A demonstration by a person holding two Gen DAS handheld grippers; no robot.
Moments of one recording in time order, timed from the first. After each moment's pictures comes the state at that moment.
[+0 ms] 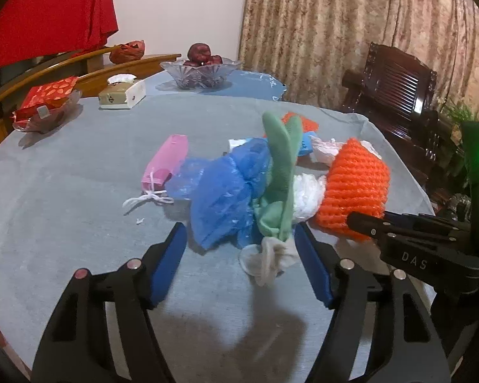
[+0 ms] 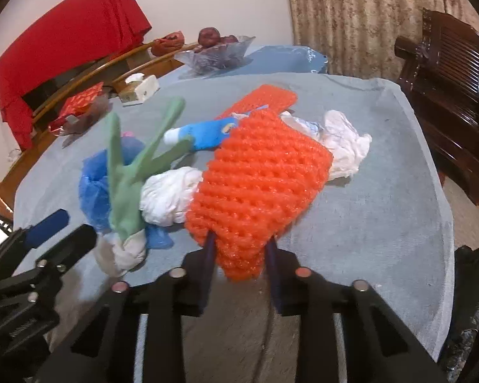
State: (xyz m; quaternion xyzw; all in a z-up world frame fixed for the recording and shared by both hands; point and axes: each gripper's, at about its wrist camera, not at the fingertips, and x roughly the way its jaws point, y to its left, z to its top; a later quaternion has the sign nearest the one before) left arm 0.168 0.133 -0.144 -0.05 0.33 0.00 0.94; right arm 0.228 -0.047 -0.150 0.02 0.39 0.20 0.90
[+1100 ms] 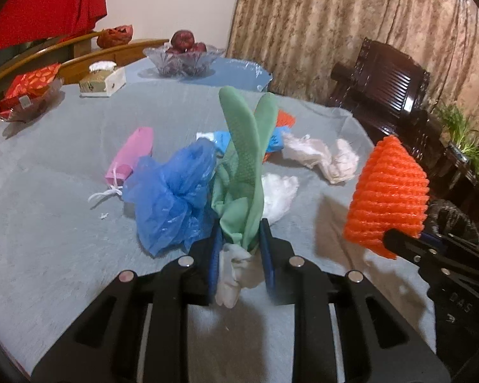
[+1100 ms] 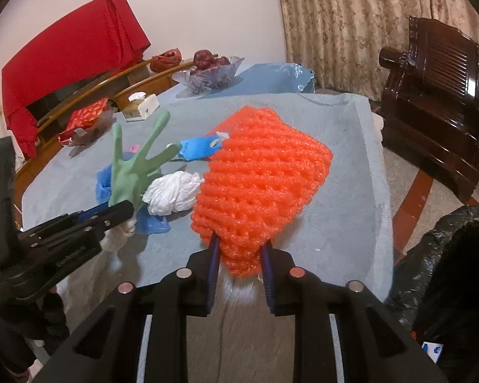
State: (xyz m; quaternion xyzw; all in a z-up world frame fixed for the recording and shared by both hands) left arm 0.176 0.109 -0.133 -0.07 0.36 -0.03 0.93; right arm 0.184 -0.096 -0.122 0.03 0.36 0.19 0.91
